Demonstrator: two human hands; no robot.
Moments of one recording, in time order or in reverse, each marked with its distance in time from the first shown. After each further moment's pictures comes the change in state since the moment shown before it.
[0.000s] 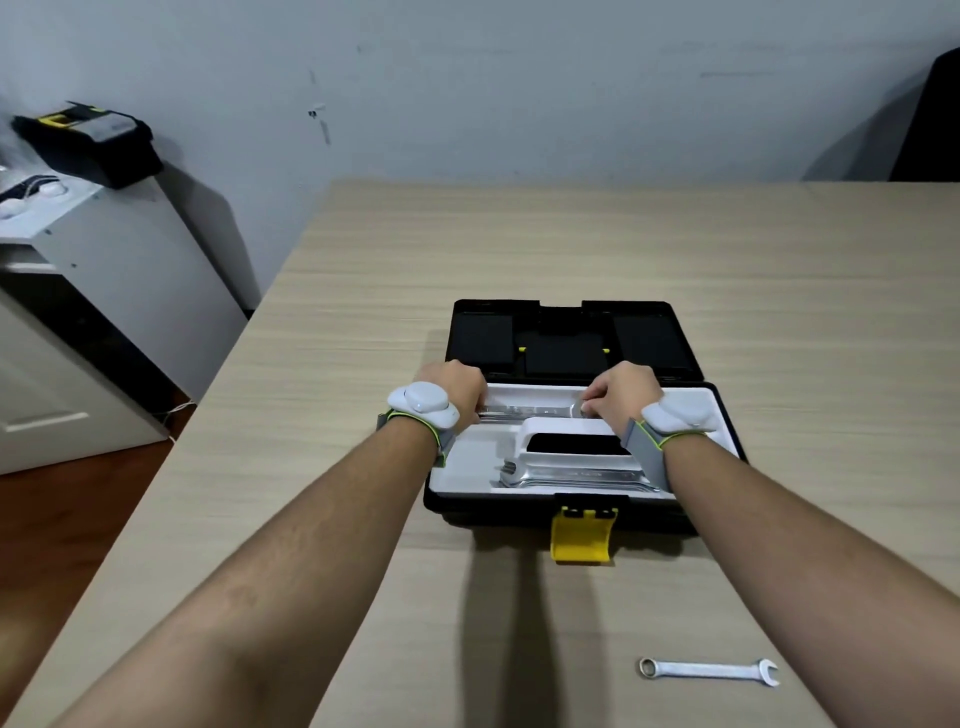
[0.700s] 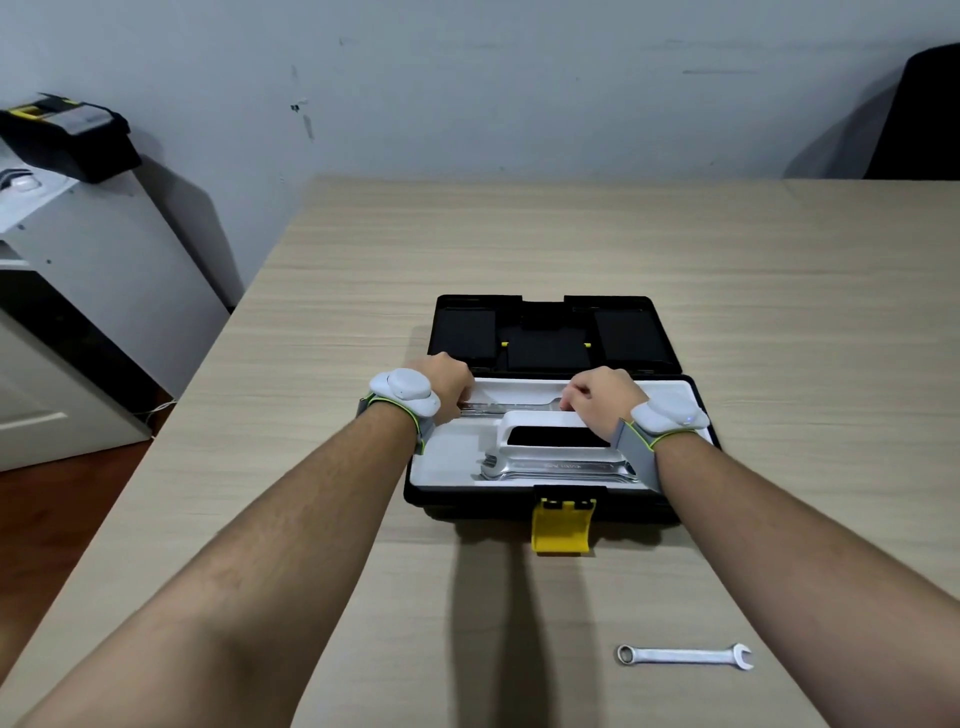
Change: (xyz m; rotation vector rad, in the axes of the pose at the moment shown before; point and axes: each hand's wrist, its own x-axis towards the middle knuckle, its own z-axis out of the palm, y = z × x) left_hand 0.003 0.003 -0.010 0.038 -0.088 0.064; right_hand -0.016 0.003 -0.006 -0.010 -0.075 -0.107
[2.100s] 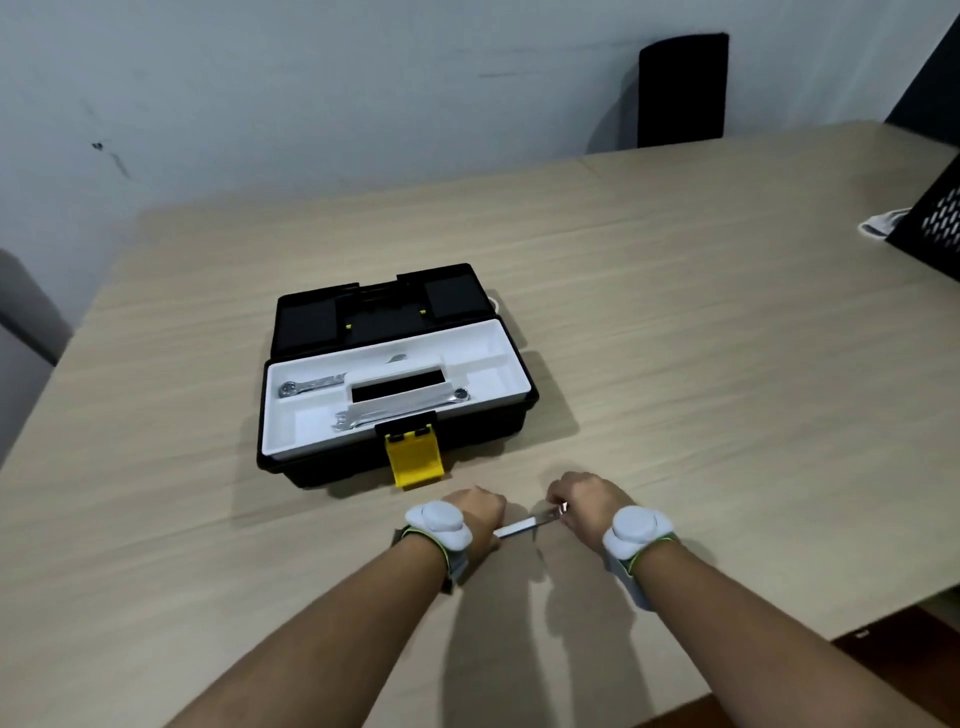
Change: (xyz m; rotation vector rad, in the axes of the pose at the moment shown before) left_hand -0.097 0.232 0.107 -0.043 -0.279 0.338; right_hand -0.204 0.166 0.045 -0.313 -0.209 0.075
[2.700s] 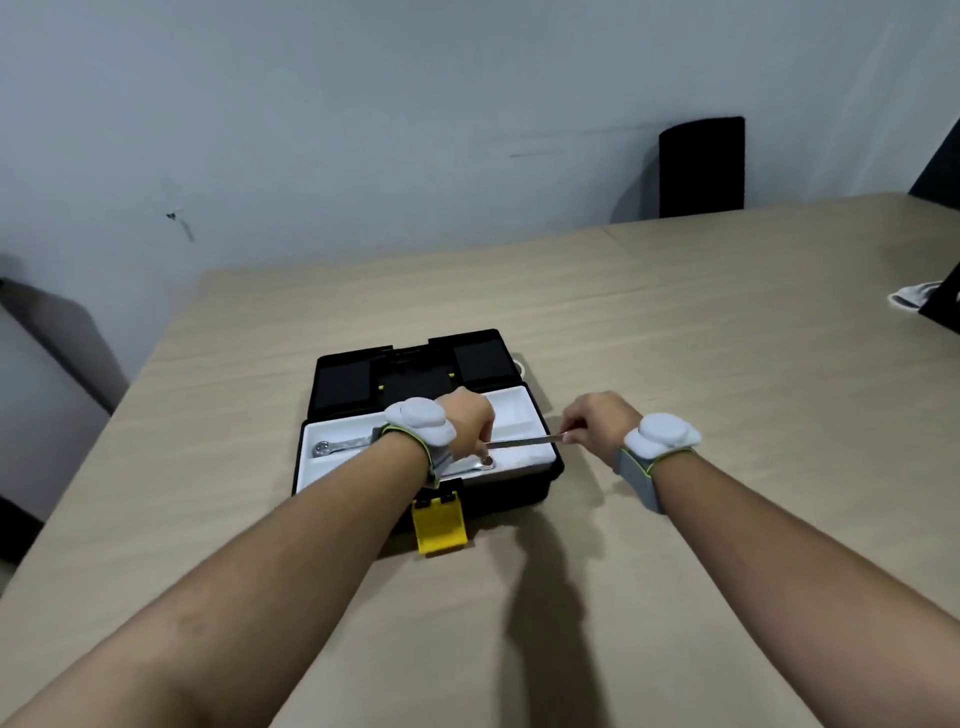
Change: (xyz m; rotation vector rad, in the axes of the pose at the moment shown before) left_hand -0.013 -0.042 -0.172 -0.023 0.267 -0.078; right_hand 0.047 -0.021 -0.168 0.109 0.236 -0.011
